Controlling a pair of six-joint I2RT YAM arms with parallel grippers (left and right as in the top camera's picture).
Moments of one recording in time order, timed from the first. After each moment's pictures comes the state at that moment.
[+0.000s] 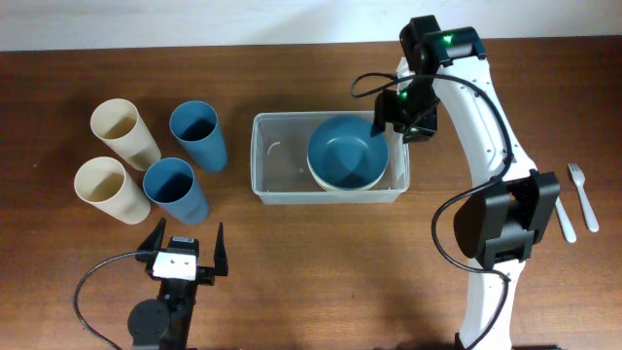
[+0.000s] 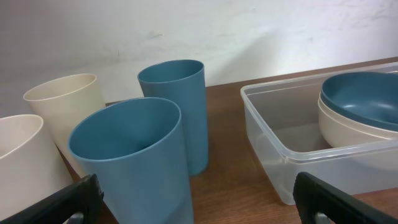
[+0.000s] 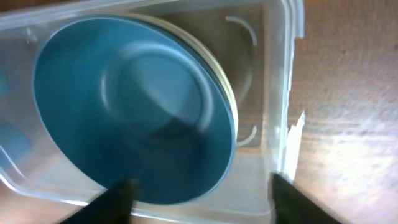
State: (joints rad) left arm -0.01 0.01 0.01 -0.07 0.09 0.12; right arm 0.18 2.21 2.20 -1.50 -0.26 0.31
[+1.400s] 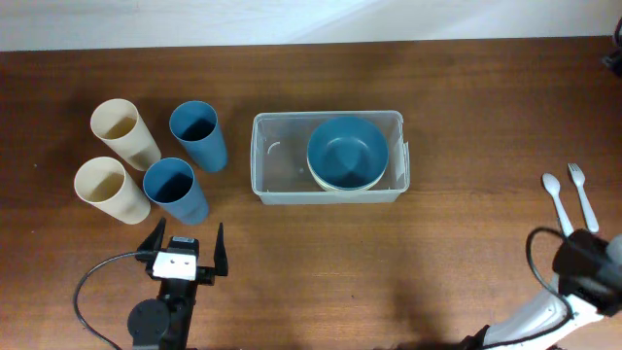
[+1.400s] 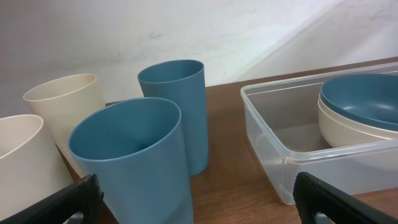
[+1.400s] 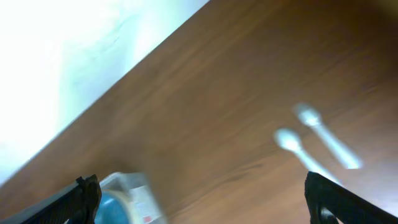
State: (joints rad) left arm -0.01 0.01 0.01 -0.07 0.09 0.12; right arm -0.58 2.01 2.77 -1.69 -0.27 0.19
